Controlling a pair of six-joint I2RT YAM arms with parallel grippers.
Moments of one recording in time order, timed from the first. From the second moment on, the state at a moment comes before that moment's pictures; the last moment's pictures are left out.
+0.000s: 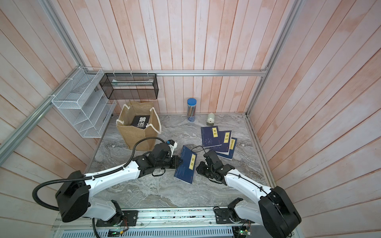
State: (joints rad) left arm -0.83 1.40 0.96 -0.22 0.15 -0.69; right arm 0.59 1.17 0.59 -0.31 -0.17 0.90
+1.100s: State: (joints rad) left arm -0.07 1.31 1.55 -0.54 0.20 -0.16; right arm 0.76 2.26 2.34 -0.55 -0.16 0.70
